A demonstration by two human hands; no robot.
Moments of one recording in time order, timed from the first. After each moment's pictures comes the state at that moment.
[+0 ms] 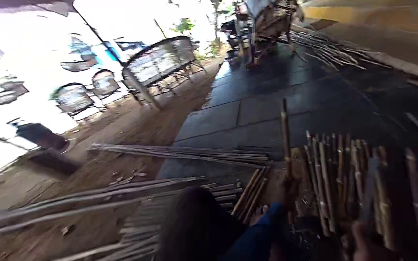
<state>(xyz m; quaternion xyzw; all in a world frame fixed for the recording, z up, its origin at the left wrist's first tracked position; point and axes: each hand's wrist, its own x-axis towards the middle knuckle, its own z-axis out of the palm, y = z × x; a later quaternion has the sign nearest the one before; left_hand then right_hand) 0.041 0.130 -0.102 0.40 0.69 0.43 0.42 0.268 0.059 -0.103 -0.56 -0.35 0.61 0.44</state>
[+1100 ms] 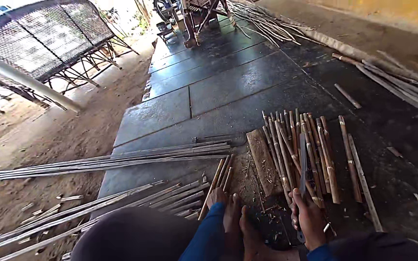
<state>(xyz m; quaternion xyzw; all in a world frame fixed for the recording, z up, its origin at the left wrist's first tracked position) -0.078 0.095 -0.233 0.37 0.88 -0.16 0.24 0.246 0.070 -0.119 -0.61 -0.29 0.62 0.40</state>
